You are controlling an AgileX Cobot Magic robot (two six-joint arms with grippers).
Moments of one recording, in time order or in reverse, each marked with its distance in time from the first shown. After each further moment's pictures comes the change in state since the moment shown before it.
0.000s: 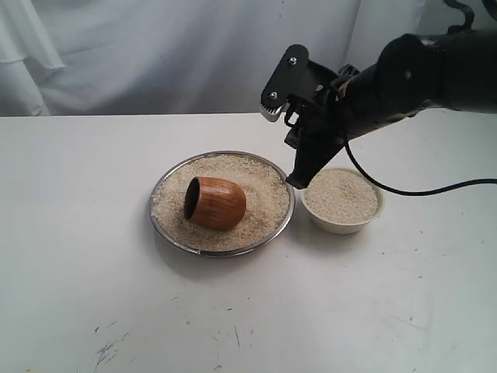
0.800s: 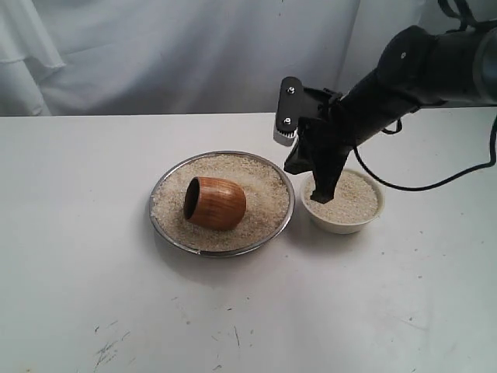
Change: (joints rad) left arm 0.000 0.000 0.000 0.000 0.000 0.000; right arm -0.120 0.176 -0.168 0.329 0.308 -0.590
